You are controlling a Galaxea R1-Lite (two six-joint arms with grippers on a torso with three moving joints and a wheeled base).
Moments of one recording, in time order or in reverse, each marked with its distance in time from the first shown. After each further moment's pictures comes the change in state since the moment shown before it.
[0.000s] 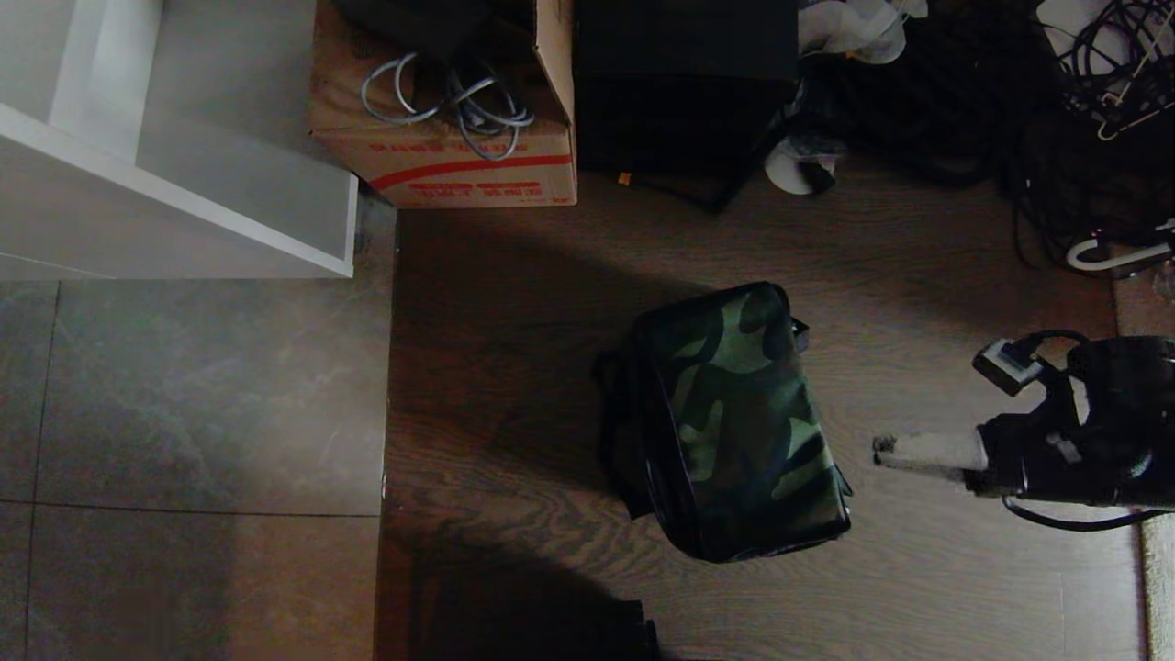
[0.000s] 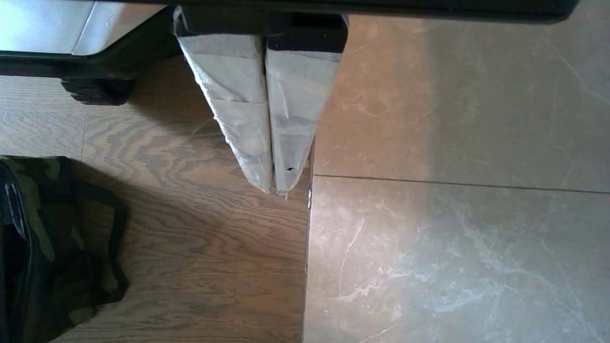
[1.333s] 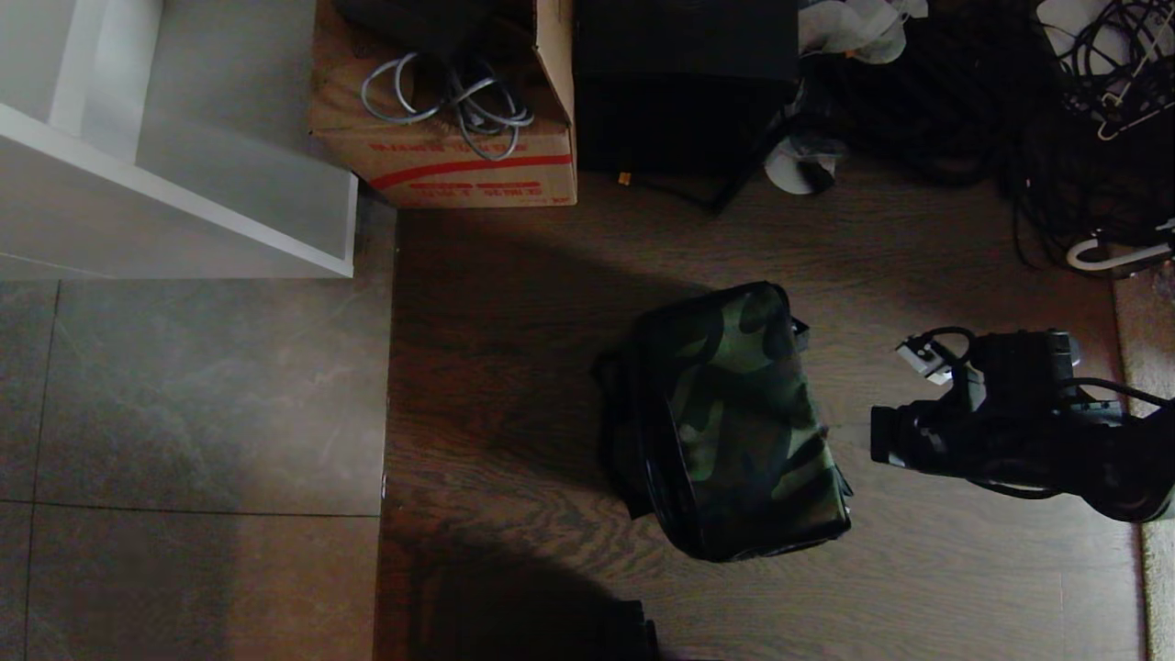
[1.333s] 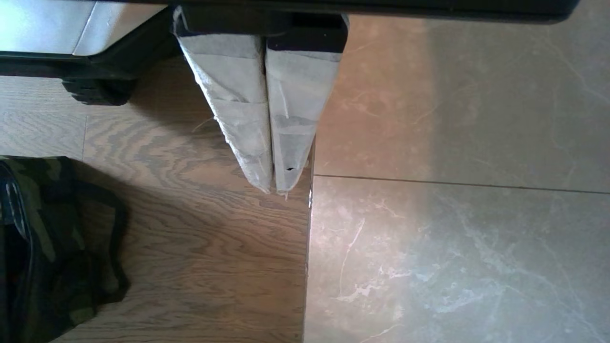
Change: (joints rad) left arm 0.000 0.000 0.000 -0.001 0.000 0.000; right arm 0.213 0.124 -0.008 -0.298 -0.566 0.101
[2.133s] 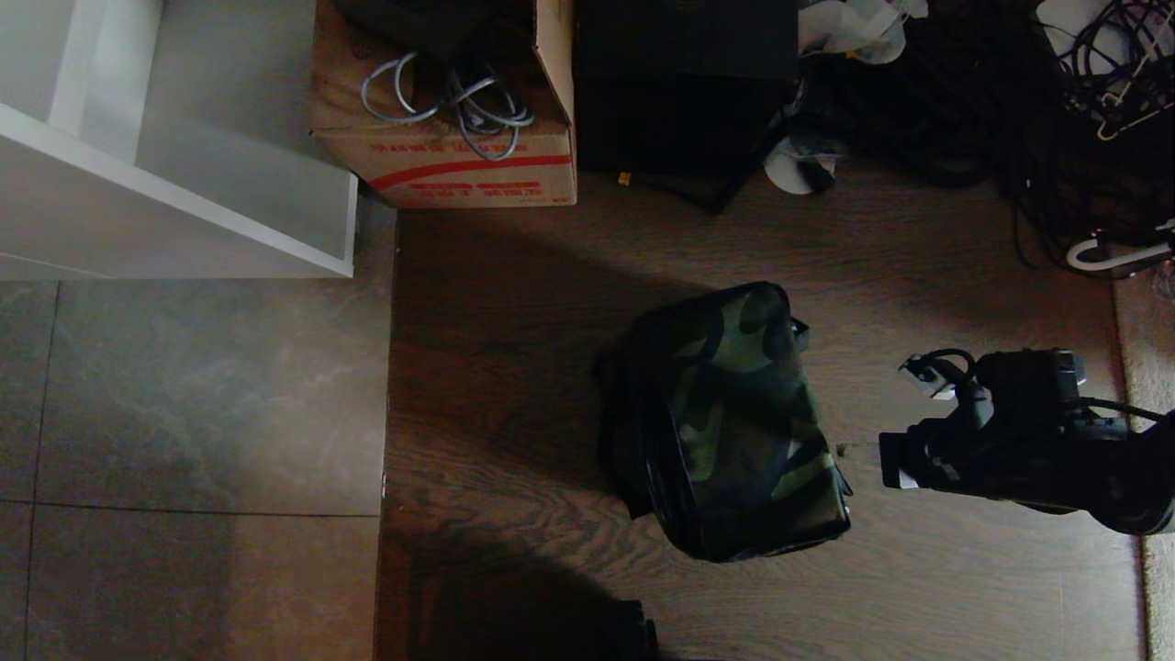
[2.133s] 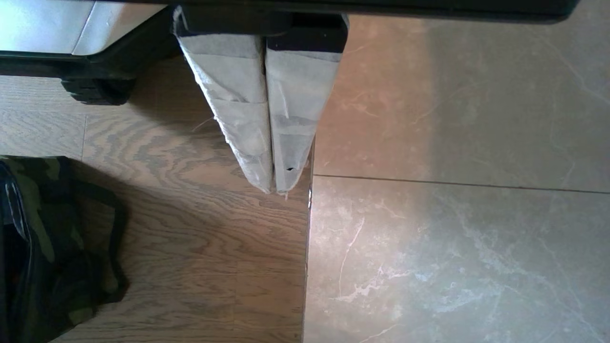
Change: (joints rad) left arm 0.000 0.000 0.000 0.000 0.000 0.000; right arm -0.035 0.033 0.053 -0.007 -0.070 -0.197
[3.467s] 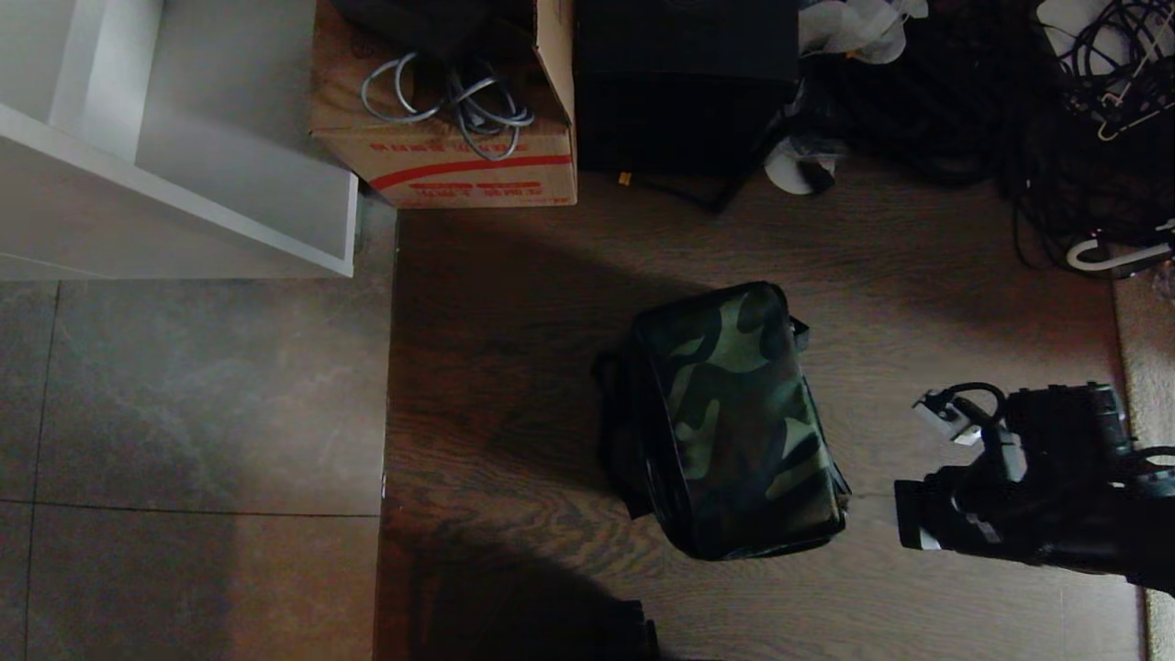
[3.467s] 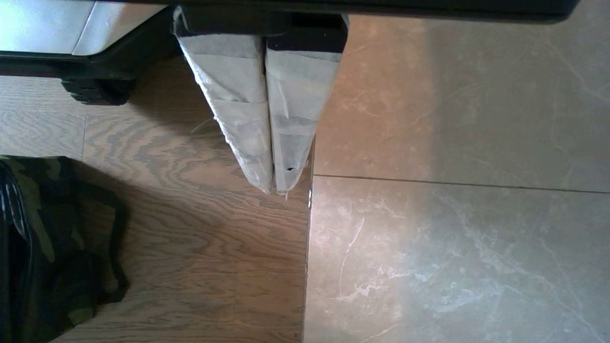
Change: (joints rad) left arm 0.000 0.000 0.000 0.000 0.000 0.000; right arm 0.123 -0.232 0.228 0.029 -0.033 0.156
